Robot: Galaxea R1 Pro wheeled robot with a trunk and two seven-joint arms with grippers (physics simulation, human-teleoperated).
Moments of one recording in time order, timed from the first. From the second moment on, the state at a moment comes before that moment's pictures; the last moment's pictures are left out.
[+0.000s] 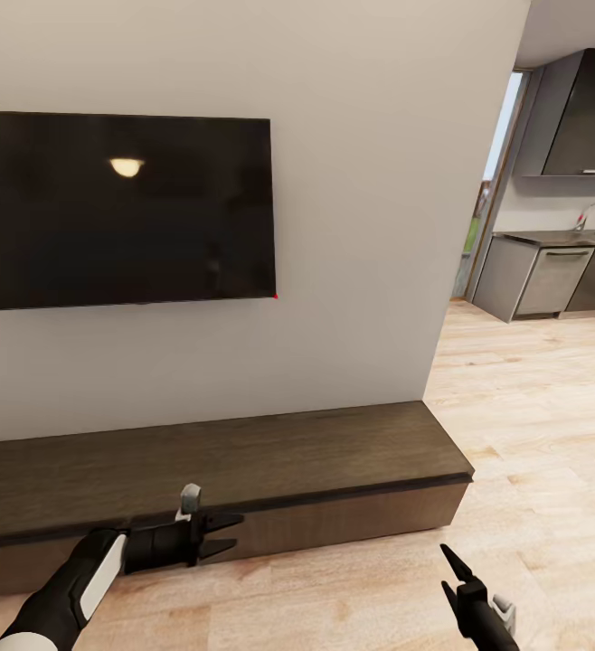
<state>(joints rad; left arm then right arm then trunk) -0.45 0.17 0.00 -0.80 0.41 0.98 -1.14 -0.23 -0.10 -0.41 -0.51 -1.04 0.31 0.76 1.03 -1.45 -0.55</state>
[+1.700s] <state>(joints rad) -0.44 0.18 -0.01 -0.81 0.41 0.98 -1.40 -0.23 -0.09 -0.40 -0.52 -1.04 0.04 0.90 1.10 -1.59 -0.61</state>
